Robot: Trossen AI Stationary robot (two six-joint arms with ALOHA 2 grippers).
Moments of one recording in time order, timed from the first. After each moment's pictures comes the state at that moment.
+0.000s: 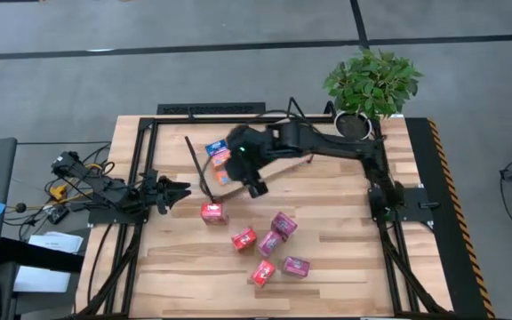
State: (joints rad) left arm -0.52 0.02 0.02 0.03 -0.83 -0.78; right arm -0.06 2.11 2.34 -1.11 -0.07 -0.54
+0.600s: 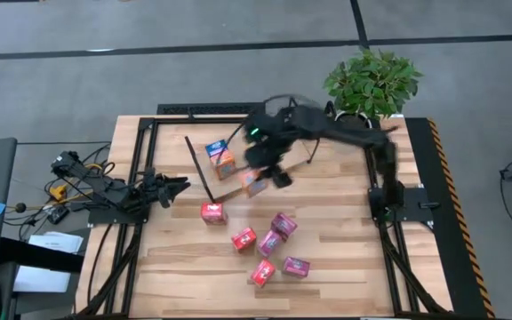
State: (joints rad) left arm -0.52 0.03 0.02 0.02 -0.98 -0.82; right arm -0.17 2.00 2.22 -1.29 -0.39 -0.59
